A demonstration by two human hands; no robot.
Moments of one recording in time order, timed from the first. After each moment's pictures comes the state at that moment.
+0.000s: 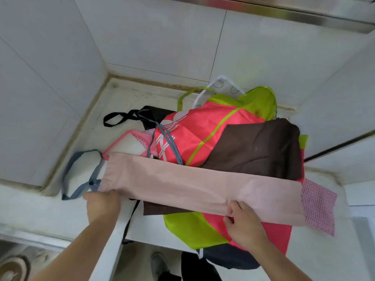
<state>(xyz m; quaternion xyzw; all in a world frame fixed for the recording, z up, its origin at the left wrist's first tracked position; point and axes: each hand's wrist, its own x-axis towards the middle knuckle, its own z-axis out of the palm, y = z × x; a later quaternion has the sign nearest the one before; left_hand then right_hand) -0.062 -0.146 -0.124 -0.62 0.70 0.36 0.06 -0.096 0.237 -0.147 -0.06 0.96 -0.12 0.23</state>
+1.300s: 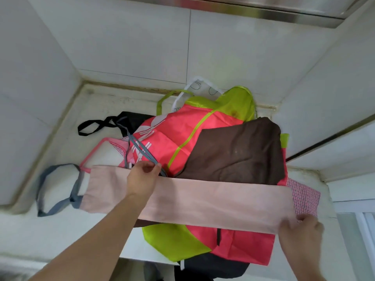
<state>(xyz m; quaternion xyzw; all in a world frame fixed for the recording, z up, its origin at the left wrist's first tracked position) -0.177 -0.021 -0.115 -0.38 0.78 0.51 0.03 -0.110 0.384 -0.121 0.37 0.90 -0.24 0.01</state>
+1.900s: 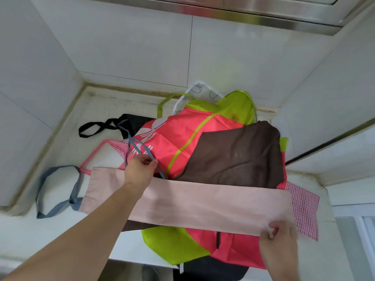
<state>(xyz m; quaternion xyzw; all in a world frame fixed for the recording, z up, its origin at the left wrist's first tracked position) -0.202 -0.033 -0.105 -0.36 0.80 0.49 0.03 -0.090 0.345 -0.139 0.30 0.91 -0.29 0.02</state>
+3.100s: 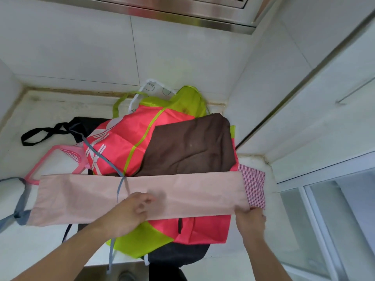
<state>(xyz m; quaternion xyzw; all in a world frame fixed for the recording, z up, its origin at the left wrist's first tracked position) -0.109 0.033 -0.099 0.00 0.83 0.43 0.35 -0.092 0.399 -0.138 0.49 0.80 -0.33 0.09</state>
